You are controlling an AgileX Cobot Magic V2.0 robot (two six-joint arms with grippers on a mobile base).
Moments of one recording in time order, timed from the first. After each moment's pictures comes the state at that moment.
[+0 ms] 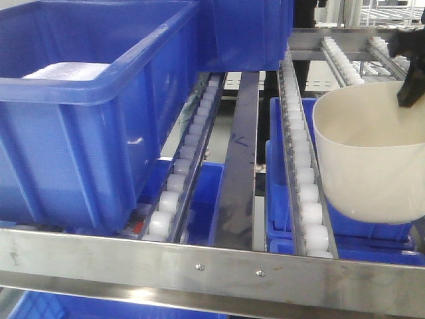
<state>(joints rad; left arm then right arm) -0.14 -0.01 0.01 -0.07 0.09 0.10 0.06 1.45 -0.96 -0.03 0.40 0.26</state>
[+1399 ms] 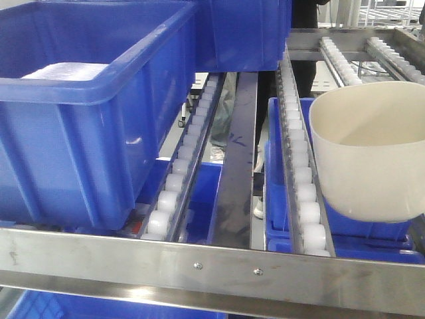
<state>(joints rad) -0.14 -0.01 0.01 -0.07 0.09 0.10 0.03 0.42 -0.47 -0.06 0.15 0.26</state>
